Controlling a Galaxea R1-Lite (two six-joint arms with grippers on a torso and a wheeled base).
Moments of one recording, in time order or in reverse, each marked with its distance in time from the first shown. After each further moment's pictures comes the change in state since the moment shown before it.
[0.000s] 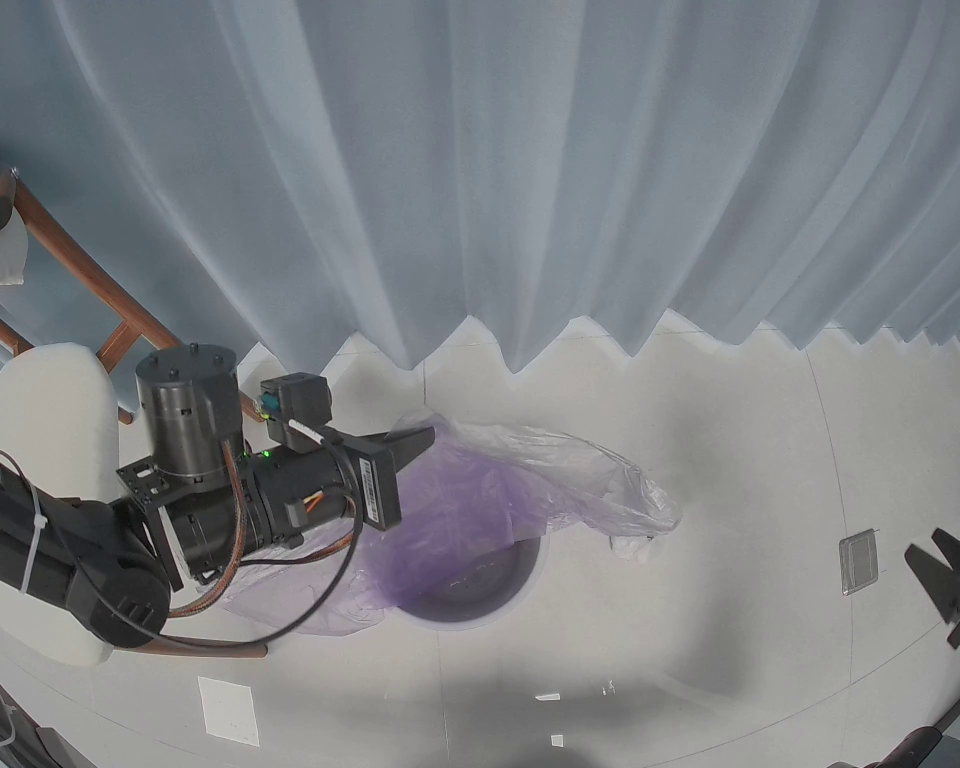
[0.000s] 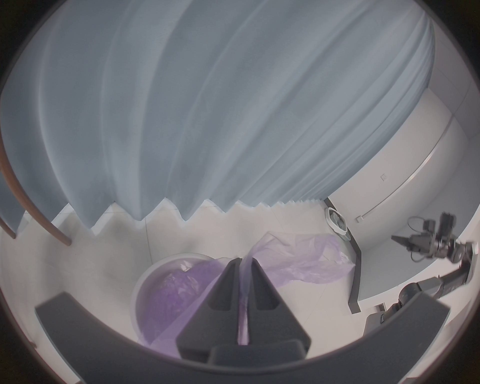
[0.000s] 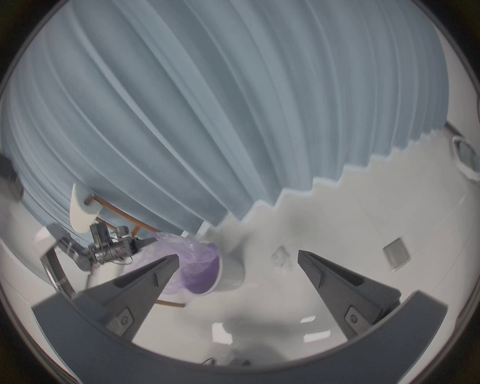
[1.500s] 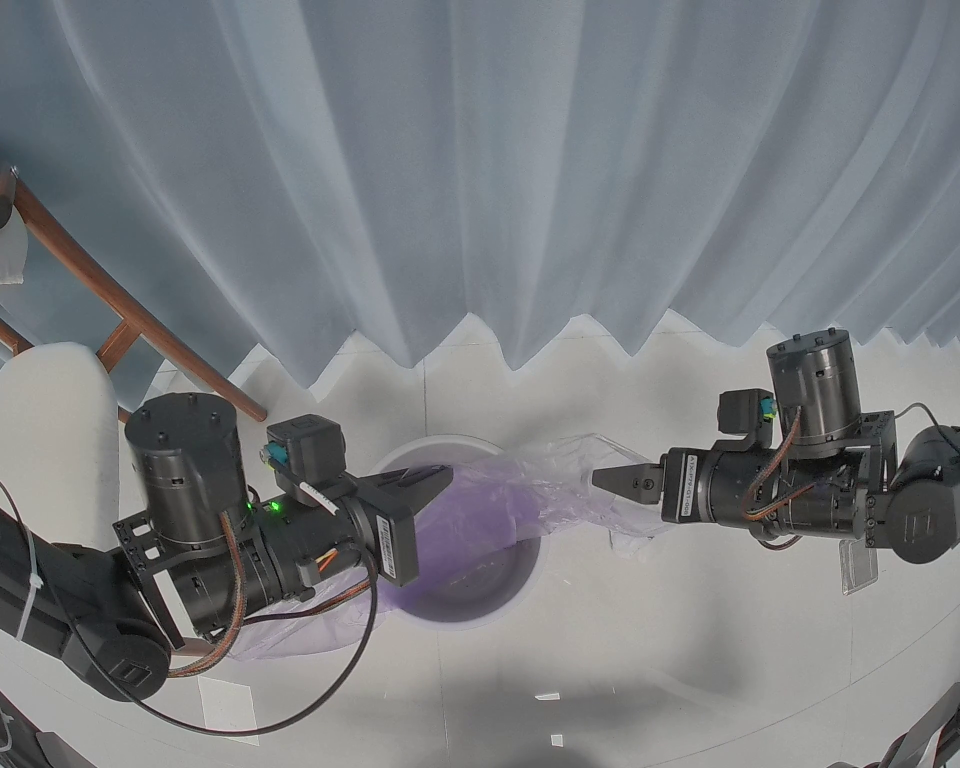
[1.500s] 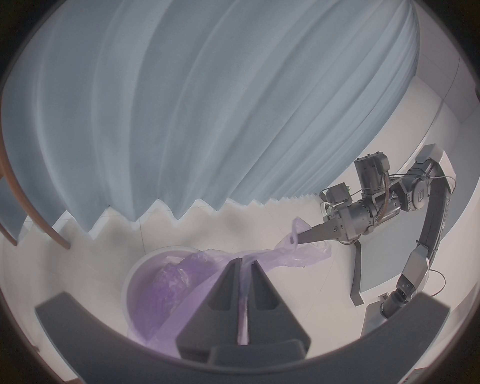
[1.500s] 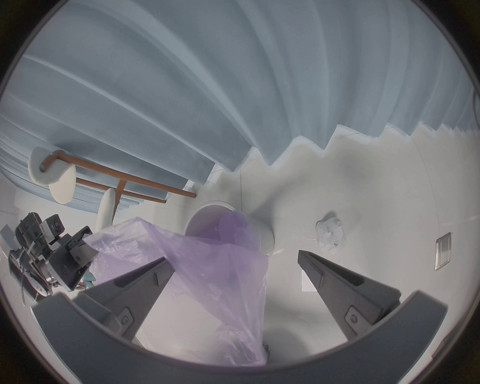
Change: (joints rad) left arm -0.113 -0.034 0.121 -0.104 0.095 0.039; right arm 0.436 1.132 -0.575 -0.141 -0.112 0.127
